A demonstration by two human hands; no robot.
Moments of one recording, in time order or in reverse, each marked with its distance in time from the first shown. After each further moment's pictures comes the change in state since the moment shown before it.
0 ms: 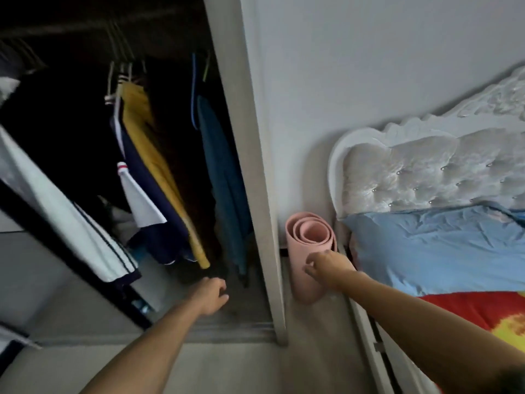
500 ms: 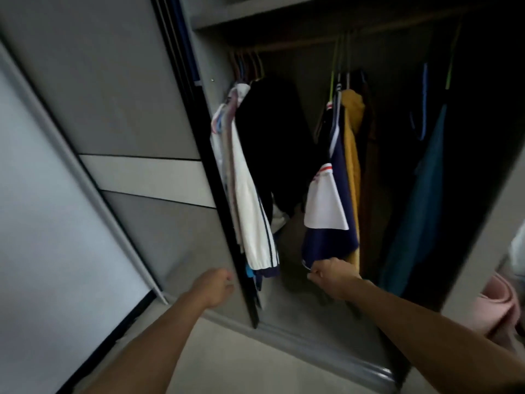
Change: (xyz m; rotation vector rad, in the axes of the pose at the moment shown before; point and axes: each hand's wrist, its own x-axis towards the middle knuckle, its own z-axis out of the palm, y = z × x) left_hand -0.130 -0.382 -0.093 -0.182 0.228 -0.290; right_hand 0.098 -0.419 0.073 -0.029 -0.014 -0.383
